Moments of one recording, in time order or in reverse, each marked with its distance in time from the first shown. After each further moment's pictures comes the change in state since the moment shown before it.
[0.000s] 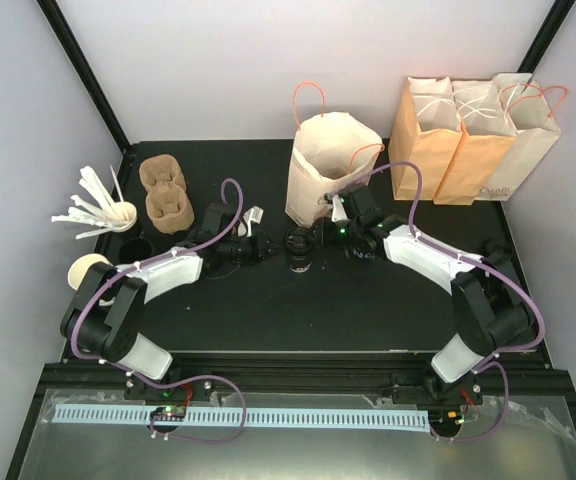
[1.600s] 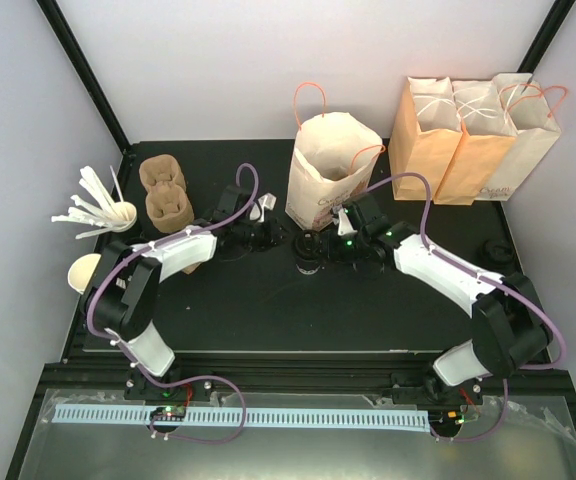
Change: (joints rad) left arm -0.031 0.137 0.225 -0.163 -0.034 0.053; right arm 0.032 -0.142 -0.068 -0.150 -0.010 0.061
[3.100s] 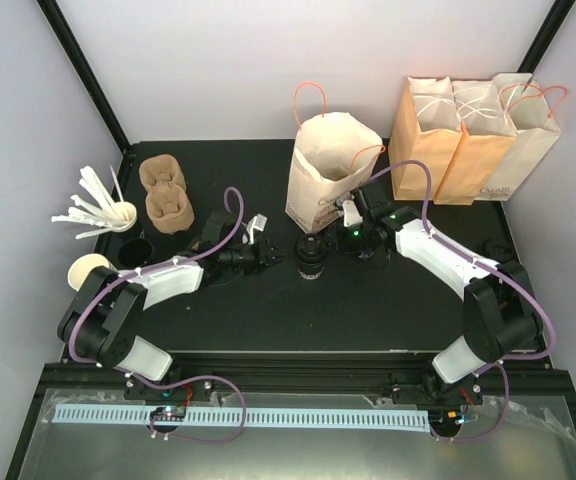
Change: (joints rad) left arm -0.004 -0.172 -0.309 0.291 0.130 -0.183; right arm -0.099 0.075 0.102 -0.137 -0.051 -0.200
